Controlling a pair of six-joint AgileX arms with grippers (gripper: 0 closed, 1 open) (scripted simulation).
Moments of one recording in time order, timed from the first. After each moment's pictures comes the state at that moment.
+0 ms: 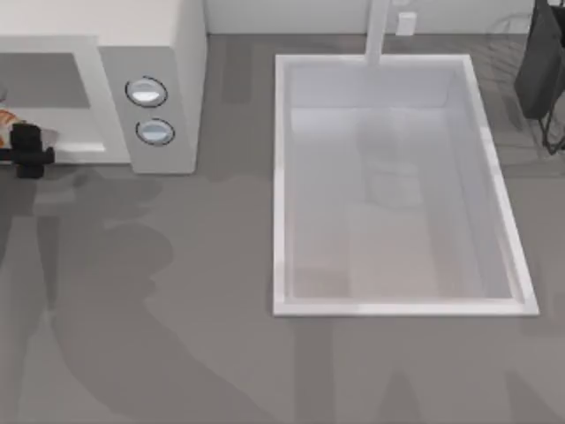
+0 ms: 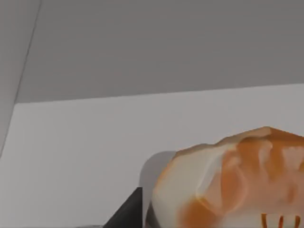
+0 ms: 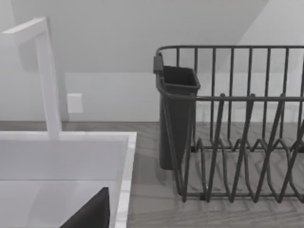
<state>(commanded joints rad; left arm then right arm) 0.17 1.98 0.86 0.57 0.17 0.19 0.00 0.00 0.00 0.00 0.00 0.00</state>
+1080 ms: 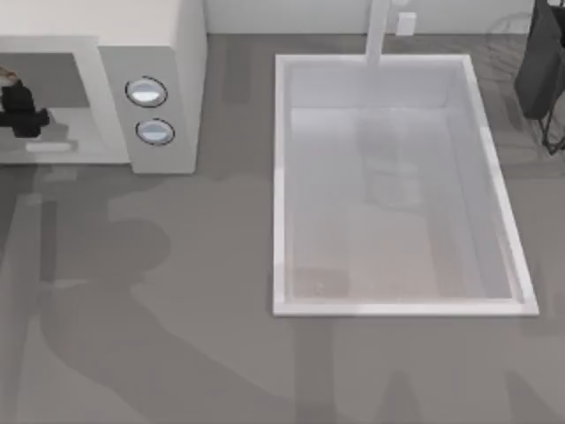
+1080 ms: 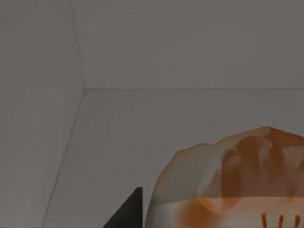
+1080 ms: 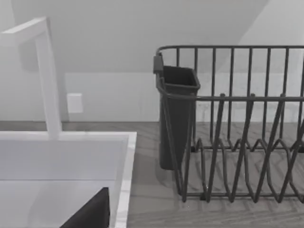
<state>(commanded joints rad) 0.16 2.12 0.99 0.89 0.15 0.07 0.00 0.00 0.00 0.00 0.00 0.00</state>
